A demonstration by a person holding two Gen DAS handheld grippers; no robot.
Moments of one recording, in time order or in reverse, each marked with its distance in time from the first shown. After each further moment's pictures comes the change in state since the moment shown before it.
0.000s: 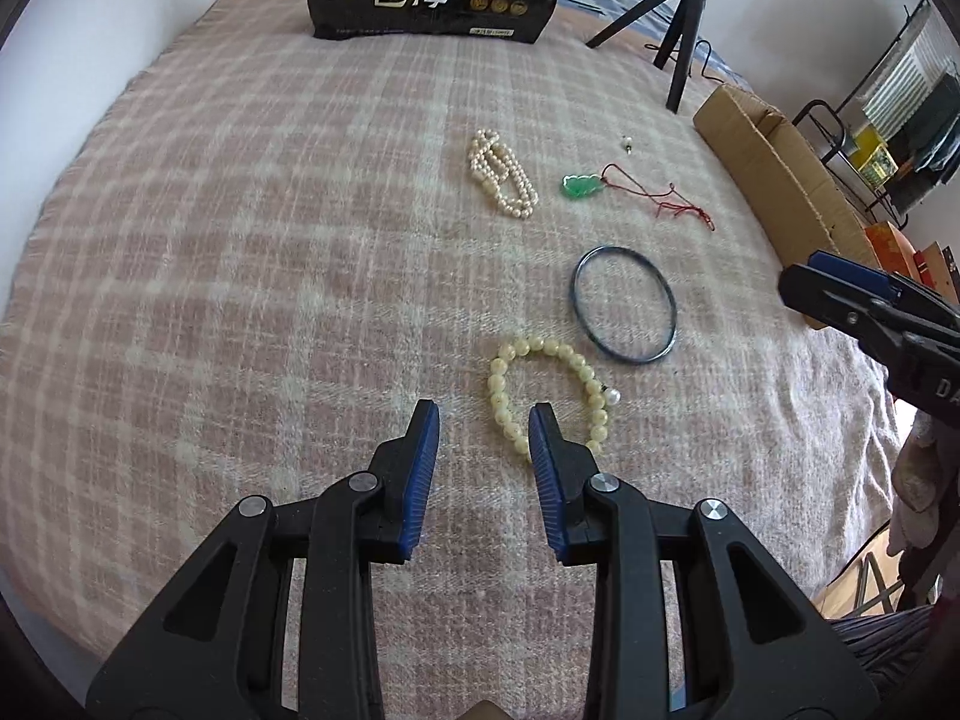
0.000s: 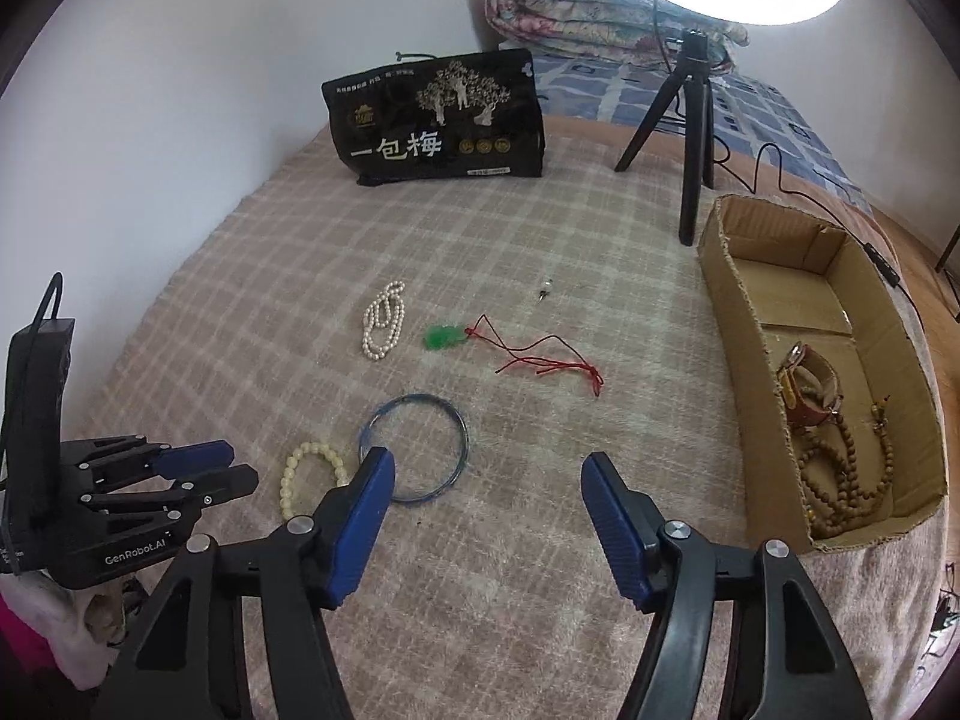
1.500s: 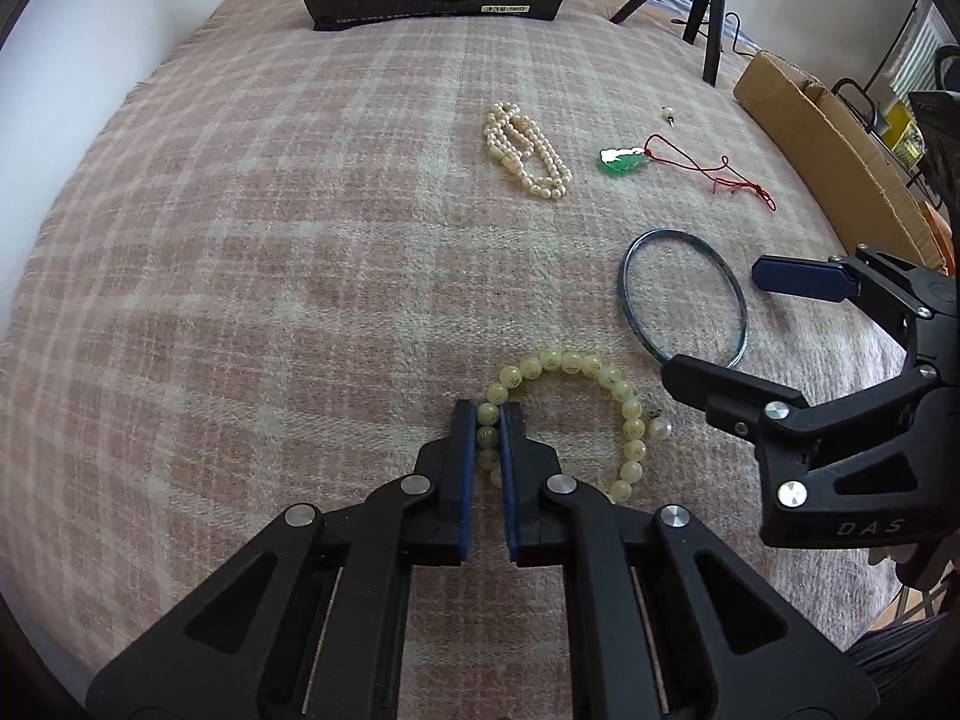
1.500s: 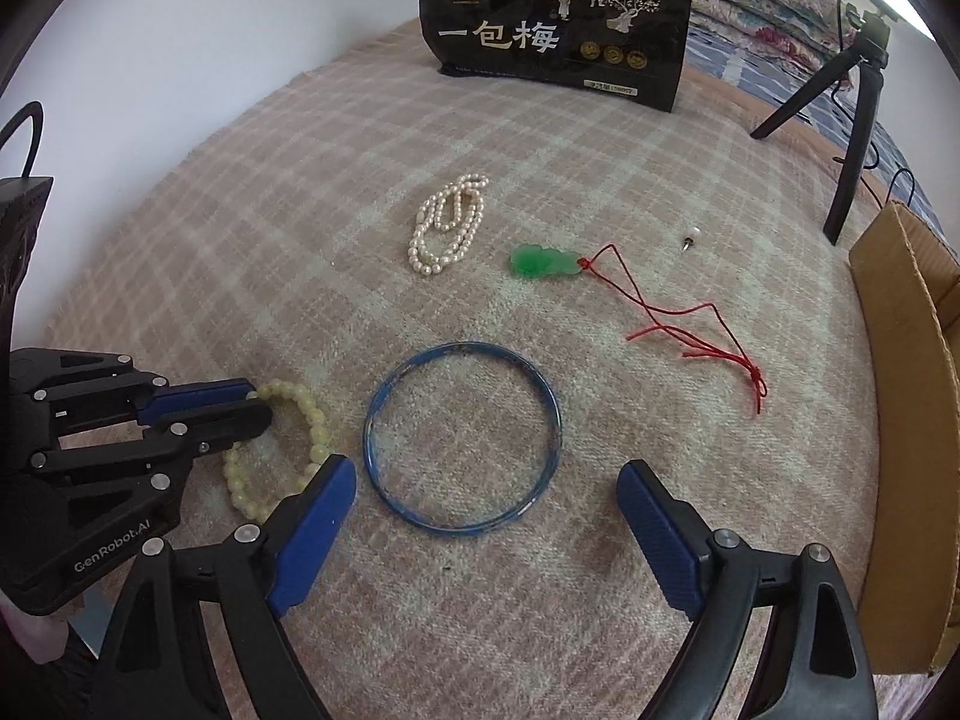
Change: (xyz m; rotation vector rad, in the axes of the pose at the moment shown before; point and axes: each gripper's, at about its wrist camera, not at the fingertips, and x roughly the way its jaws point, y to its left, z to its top) left arm 0.050 -0.011 0.005 0.039 -0.015 0.110; right arm 0.087 0.034 -0.006 -0.218 0.117 0.070
